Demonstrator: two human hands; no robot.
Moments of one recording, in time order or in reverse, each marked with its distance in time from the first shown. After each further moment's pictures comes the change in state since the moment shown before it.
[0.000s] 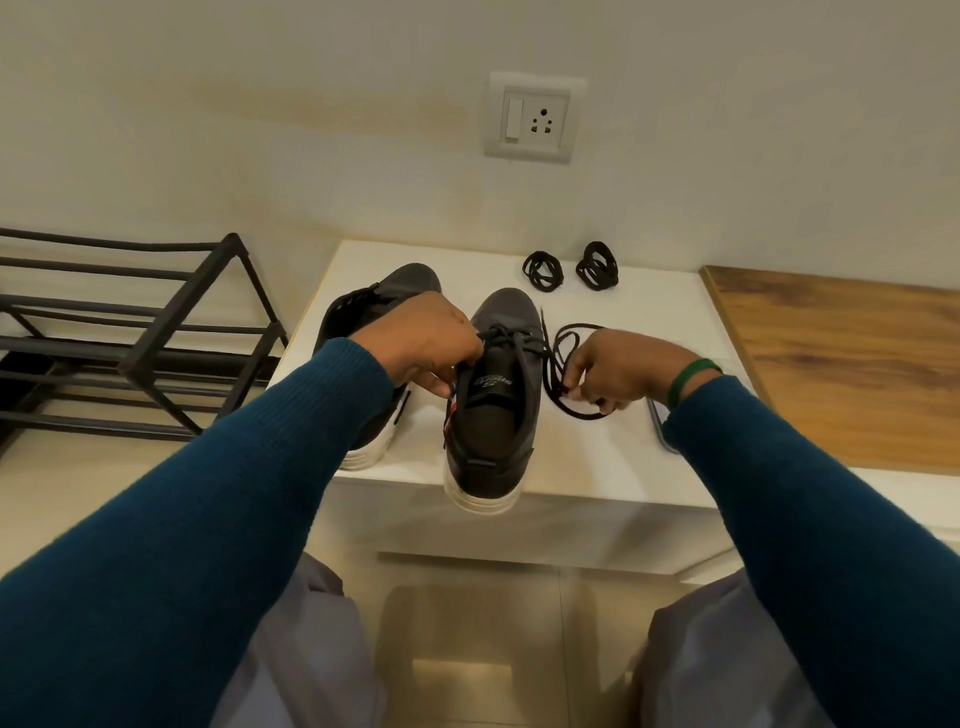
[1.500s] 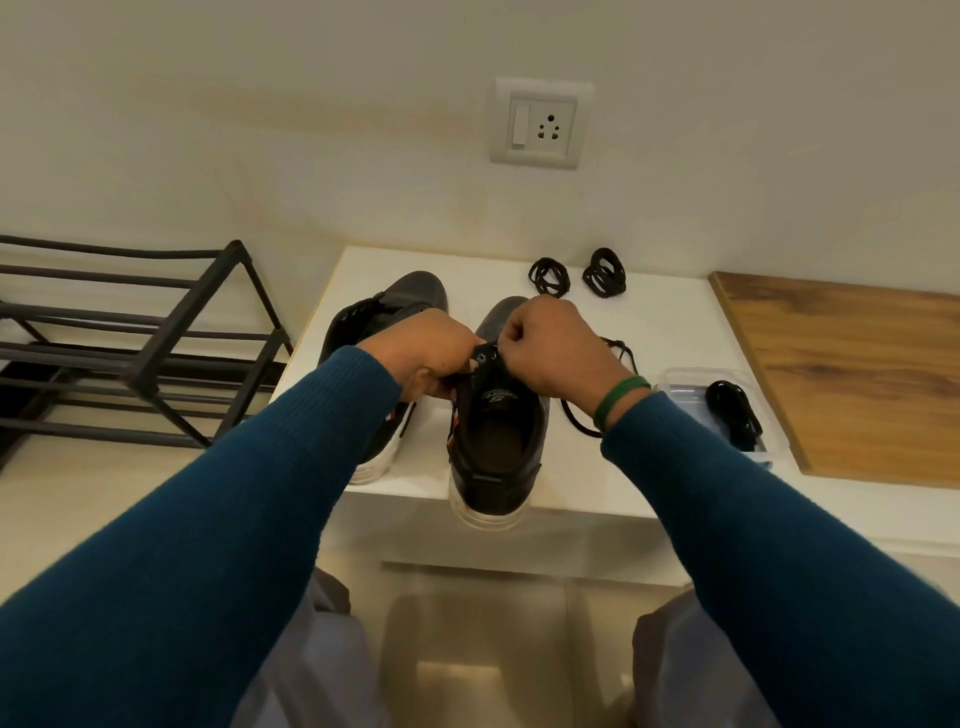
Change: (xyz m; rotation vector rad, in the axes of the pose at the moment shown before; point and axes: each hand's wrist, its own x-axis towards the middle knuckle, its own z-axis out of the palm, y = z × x) left_hand 0.013 0.001 0.001 -0.060 -0.068 -0.092; right_hand 0.003 -0.079 0.010 0.116 0.423 -0.214
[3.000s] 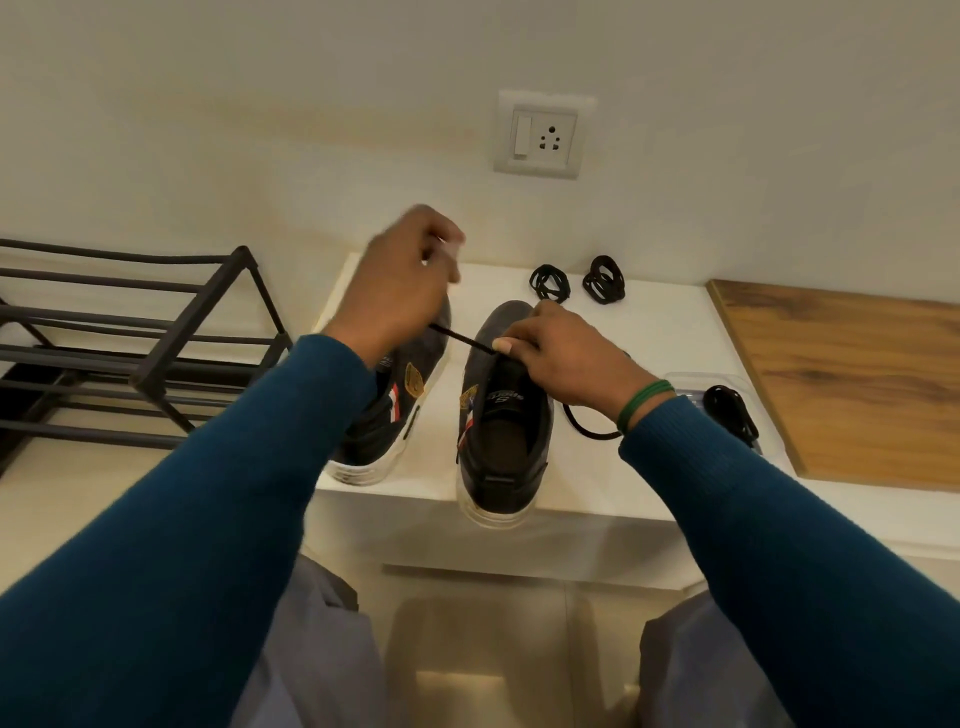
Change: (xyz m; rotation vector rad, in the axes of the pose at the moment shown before) left_hand -0.009 0.007 -0.049 -0.047 0.580 0.690; right_hand 0.001 0.027 0.000 -0.054 -0.029 -0.171
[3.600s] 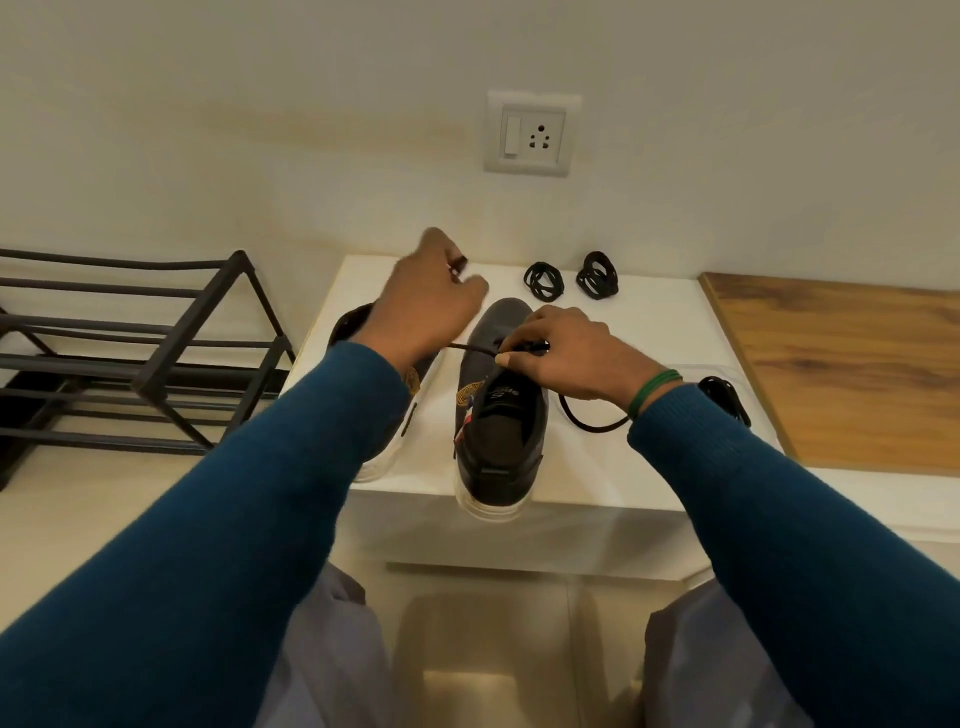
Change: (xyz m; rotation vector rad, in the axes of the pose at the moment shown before) left_hand -0.013 0.008 0.025 0.126 -0.132 -0.190; right_hand -0.006 0.013 -0.008 -0.064 -0.104 0.003
